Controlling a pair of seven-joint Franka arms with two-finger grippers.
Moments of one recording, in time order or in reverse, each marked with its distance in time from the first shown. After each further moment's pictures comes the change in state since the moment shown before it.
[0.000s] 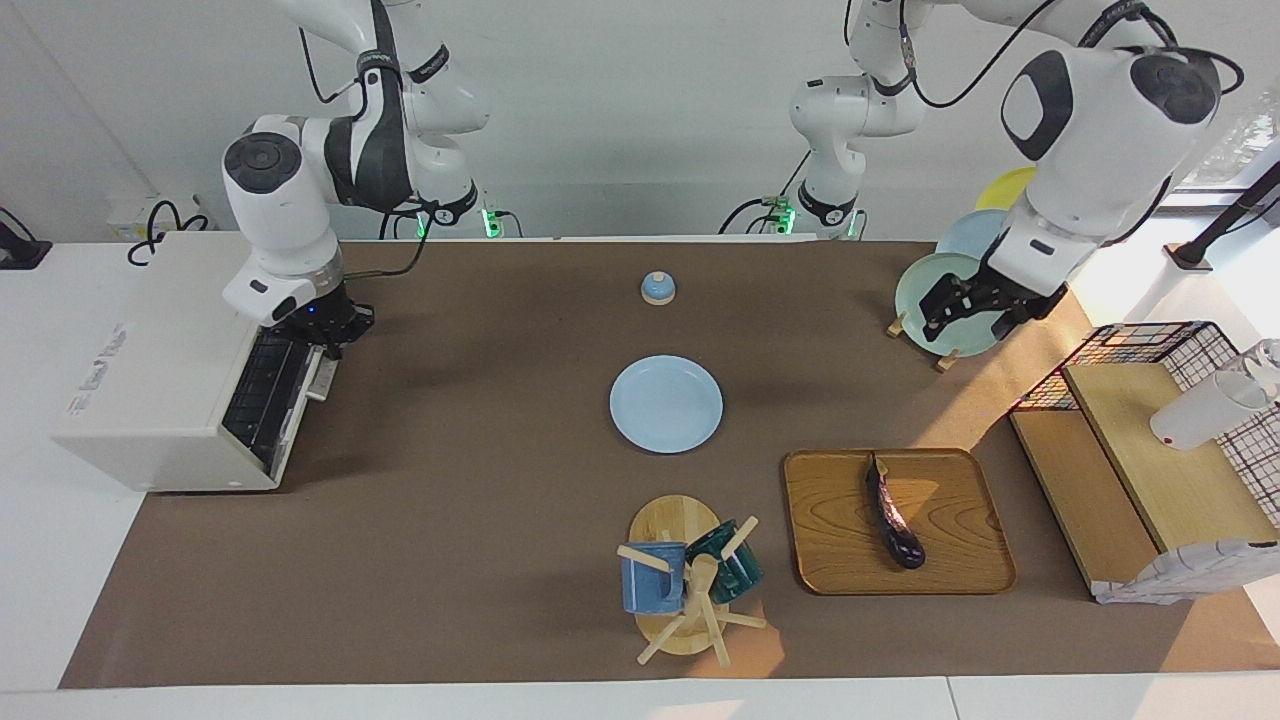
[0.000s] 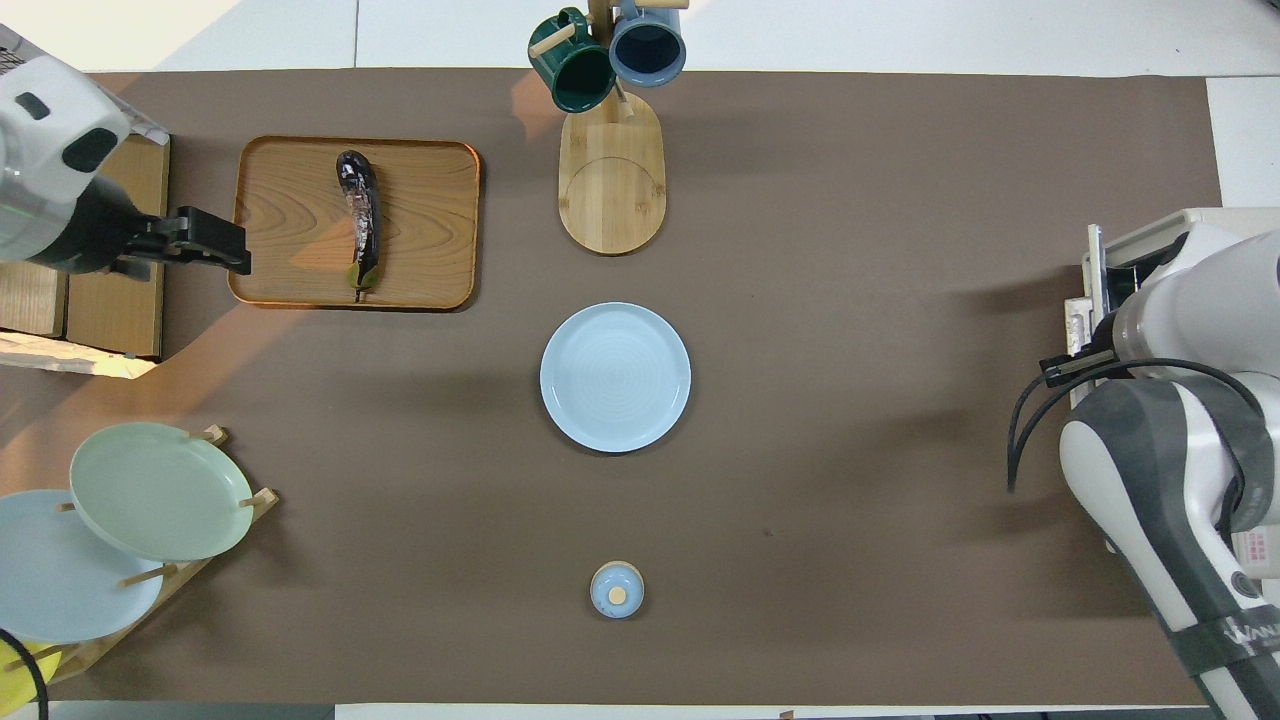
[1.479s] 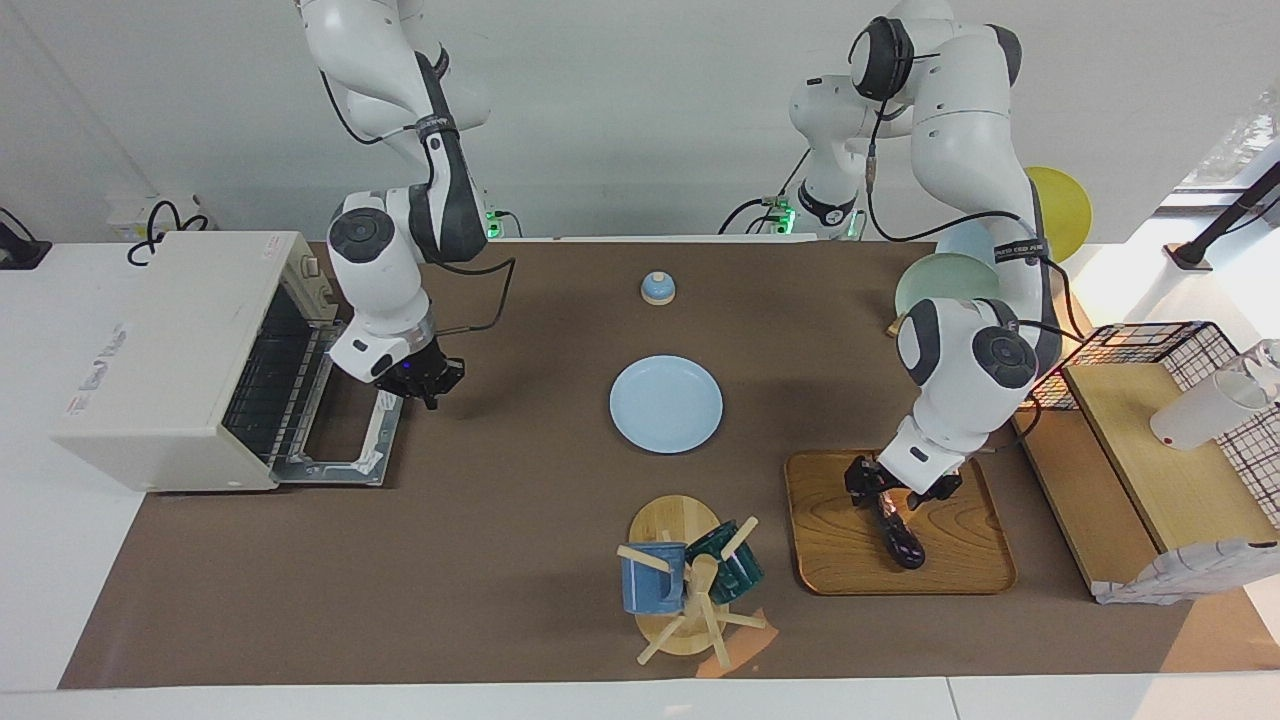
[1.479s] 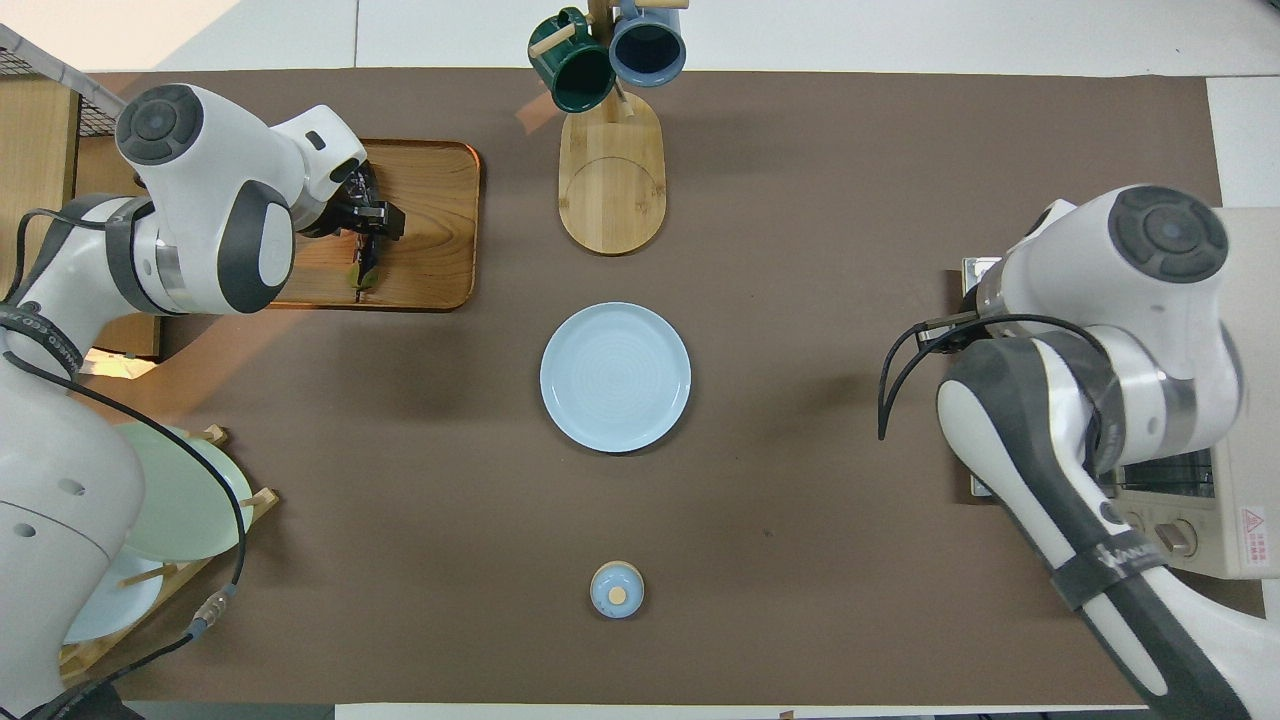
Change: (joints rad) left arm -0.066 0.399 -0.003 -0.001 0.006 0.490 0.101; right arm 0.136 0.146 -0.006 0.170 0.135 -0.068 0.182
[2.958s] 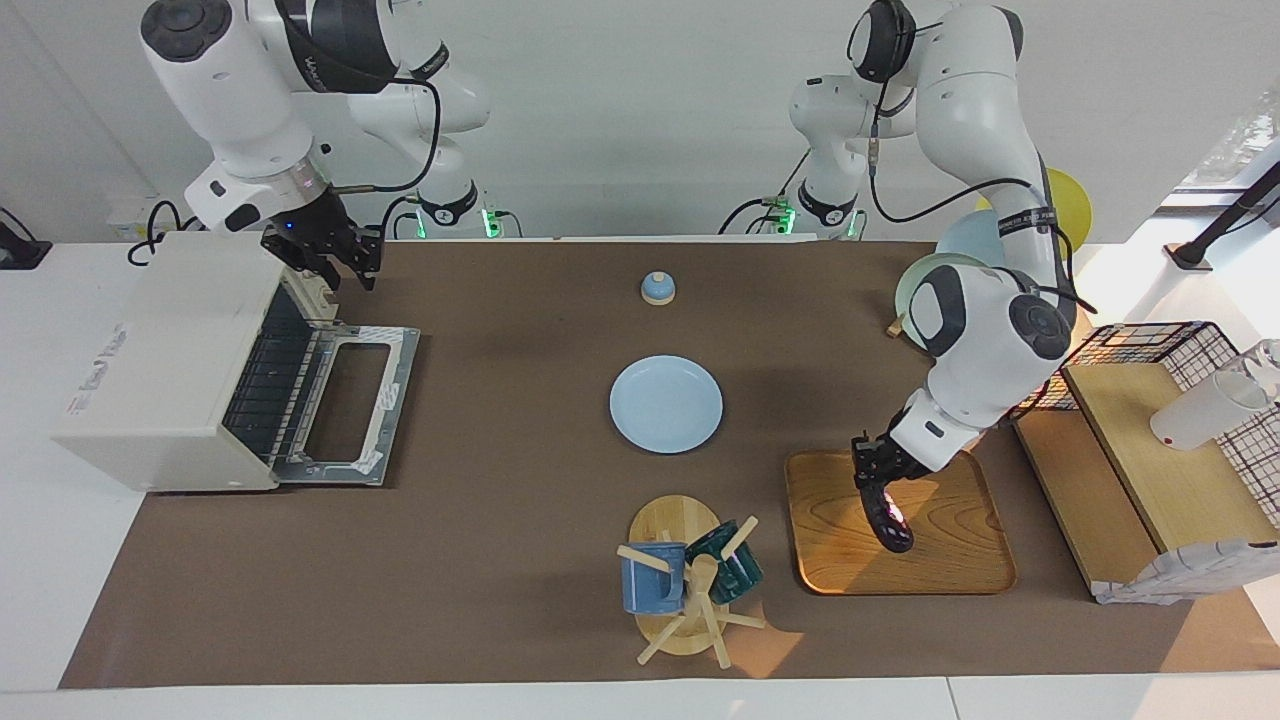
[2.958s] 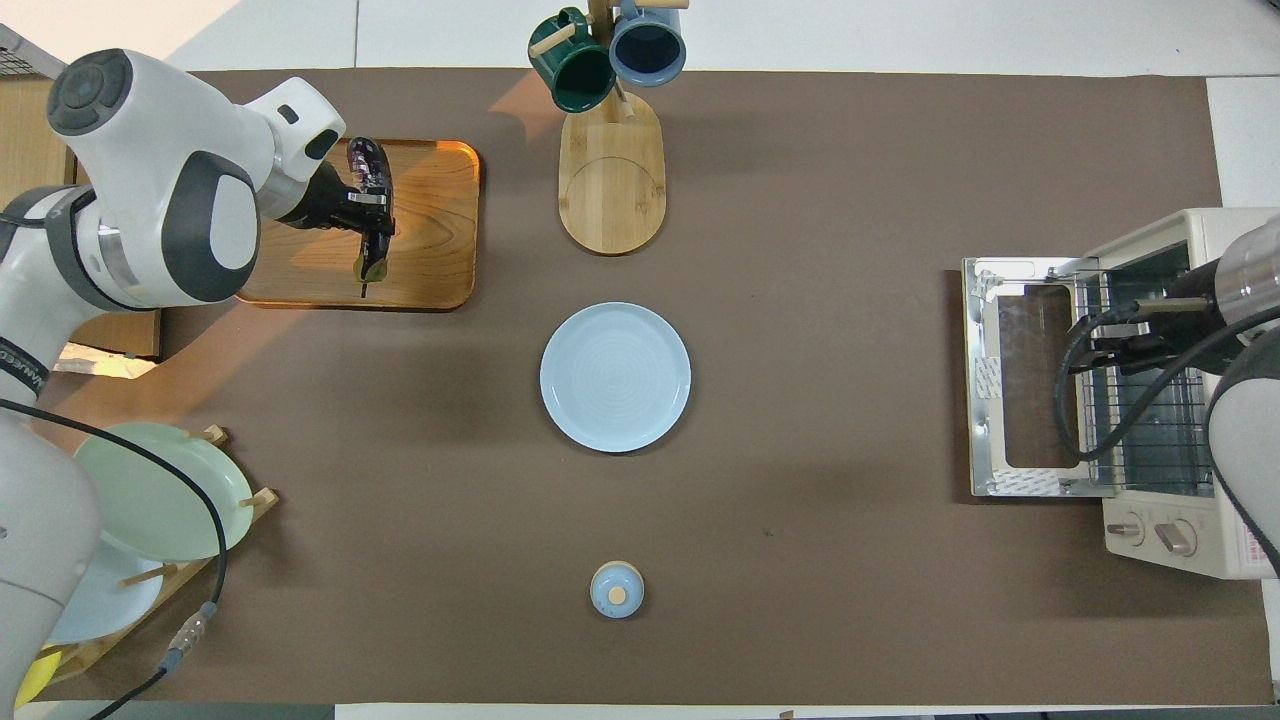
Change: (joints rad) left arm -0.015 -0.109 -0.006 0.029 -0.167 -0.171 -0.021; right arm -0.062 -0.170 -0.024 0.204 0.037 -0.396 0.053
